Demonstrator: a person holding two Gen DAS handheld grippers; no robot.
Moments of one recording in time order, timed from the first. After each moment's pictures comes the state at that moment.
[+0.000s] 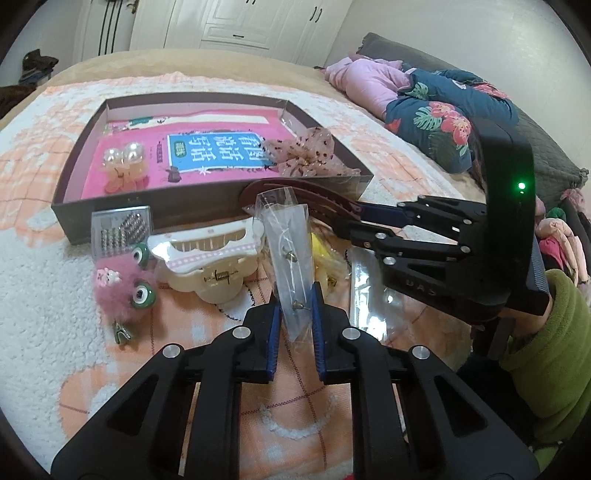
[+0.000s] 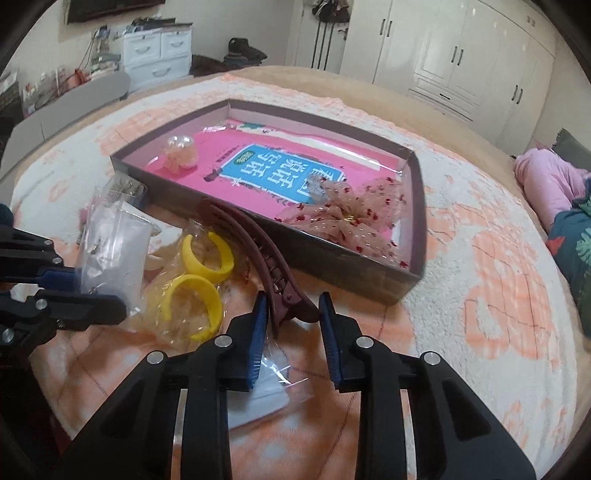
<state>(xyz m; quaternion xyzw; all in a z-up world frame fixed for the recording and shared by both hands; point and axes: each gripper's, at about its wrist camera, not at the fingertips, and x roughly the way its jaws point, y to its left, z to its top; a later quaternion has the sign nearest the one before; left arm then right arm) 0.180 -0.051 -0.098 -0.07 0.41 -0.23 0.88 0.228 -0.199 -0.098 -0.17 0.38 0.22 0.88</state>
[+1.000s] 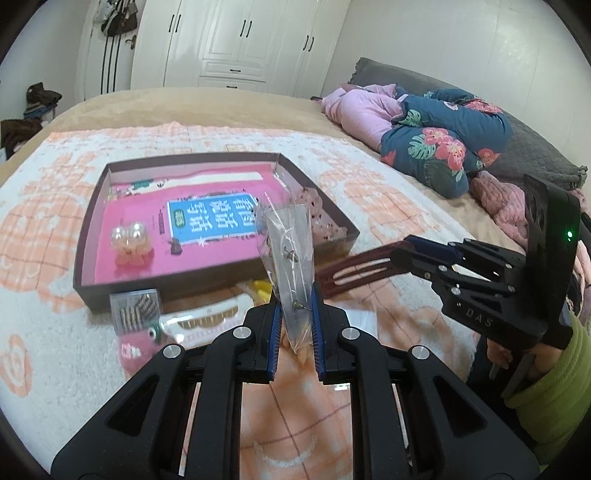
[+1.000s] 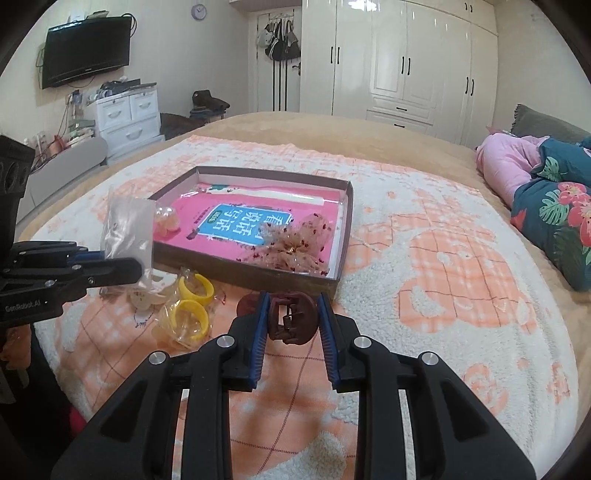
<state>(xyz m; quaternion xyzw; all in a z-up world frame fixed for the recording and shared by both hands) 0.189 -0.063 -0.052 -0.05 0.35 -0.21 0.91 0.194 -0.253 -0.049 -0.08 0.32 0.19 0.93</state>
